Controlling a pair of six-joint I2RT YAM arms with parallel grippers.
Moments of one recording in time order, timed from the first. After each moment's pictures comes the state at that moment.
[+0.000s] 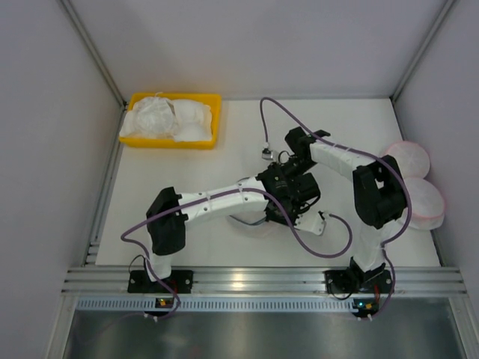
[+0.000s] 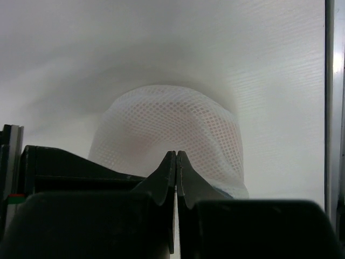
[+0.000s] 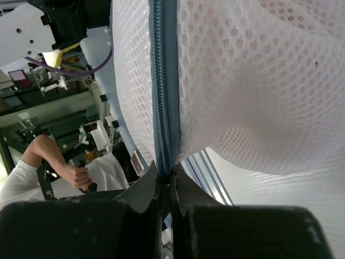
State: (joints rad) left arm -1.21 1.92 1.74 -1.10 0.00 0.76; right arm 0.47 1.87 1.35 -1.00 -1.00 -0.03
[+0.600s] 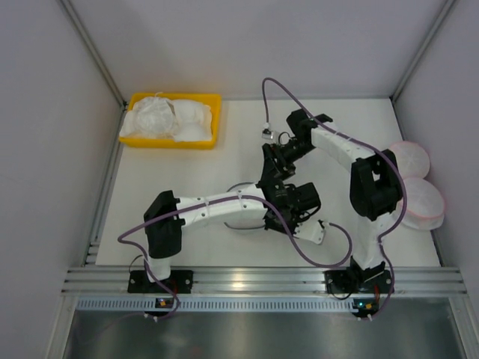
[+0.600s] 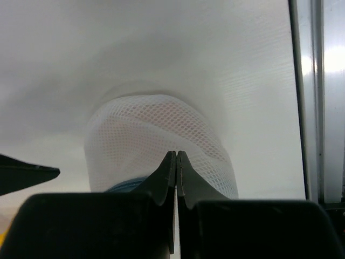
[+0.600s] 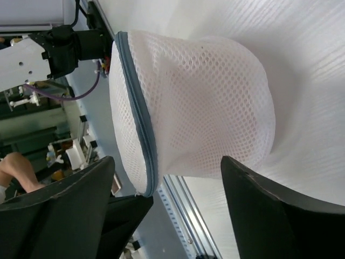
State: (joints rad) left arm -1.25 1.88 1.67 -1.10 0.01 0.72; right arm 0.43 1.98 1.60 -1.04 -0.96 -0.08
